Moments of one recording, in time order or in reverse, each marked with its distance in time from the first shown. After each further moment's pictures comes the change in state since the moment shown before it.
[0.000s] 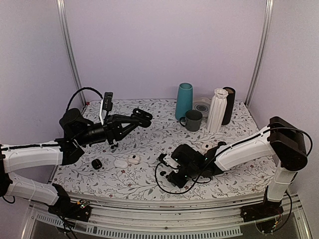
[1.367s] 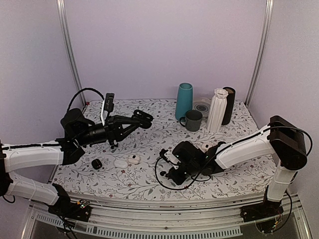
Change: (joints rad) left arm 0.002 0.008 0.000 -0.013 0.004 0.005; right arm -0.025 0.006 0.000 0.043 -0.016 0.053
